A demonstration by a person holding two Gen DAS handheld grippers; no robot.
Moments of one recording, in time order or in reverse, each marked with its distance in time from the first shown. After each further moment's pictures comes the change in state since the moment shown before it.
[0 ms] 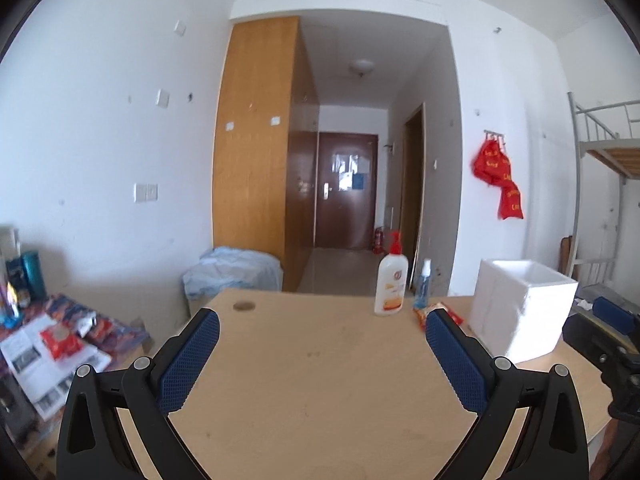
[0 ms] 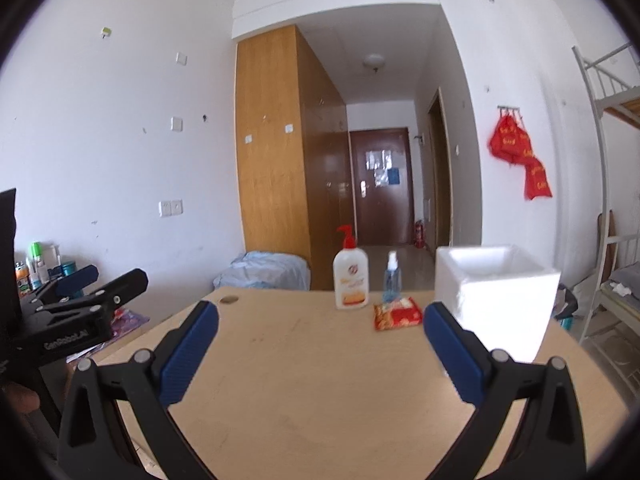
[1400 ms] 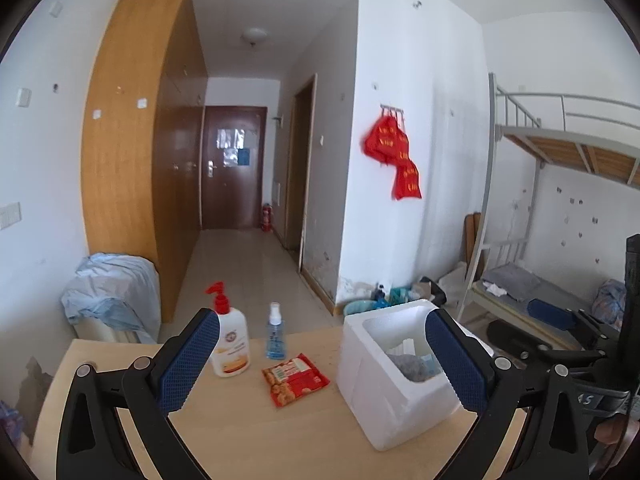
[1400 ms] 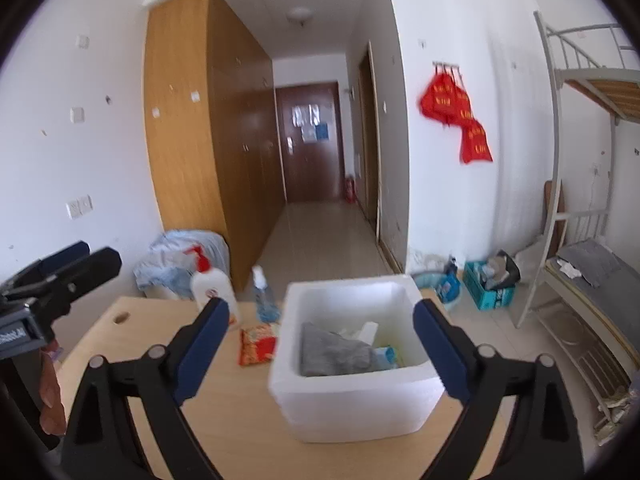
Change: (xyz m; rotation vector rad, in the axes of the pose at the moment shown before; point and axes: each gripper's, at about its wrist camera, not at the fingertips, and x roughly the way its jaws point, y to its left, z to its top) left arm 0.157 -0.168 0.118 0.063 0.145 -0.415; right arm 0.067 -0.161 0.106 0.070 0.172 -0.243
